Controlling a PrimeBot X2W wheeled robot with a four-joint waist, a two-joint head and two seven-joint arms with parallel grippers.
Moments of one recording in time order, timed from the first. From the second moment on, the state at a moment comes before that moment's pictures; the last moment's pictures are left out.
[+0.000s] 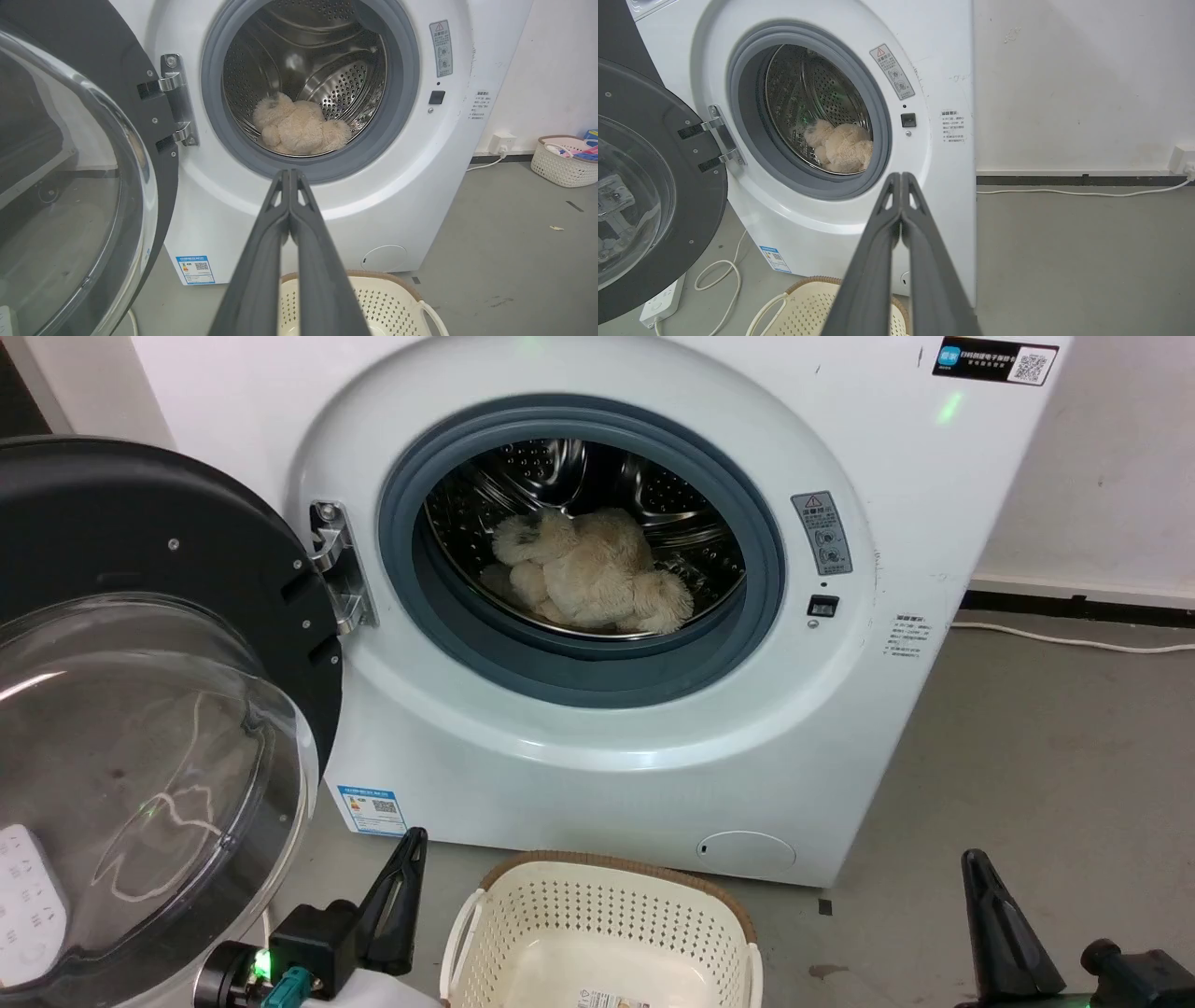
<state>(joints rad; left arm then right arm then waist) 0.01 0.15 -0.15 0.13 -0.14 -0.06 -0.23 0.16 -0.05 -0.01 -0.02 0.22 0.13 -0.23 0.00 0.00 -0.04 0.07</state>
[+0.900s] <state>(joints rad) 0.01 0.12 -0.11 0.10 -0.11 -0.05 -0.17 0.13 -0.05 -0.01 -0.02 0.17 0.13 -0.17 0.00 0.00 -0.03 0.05</state>
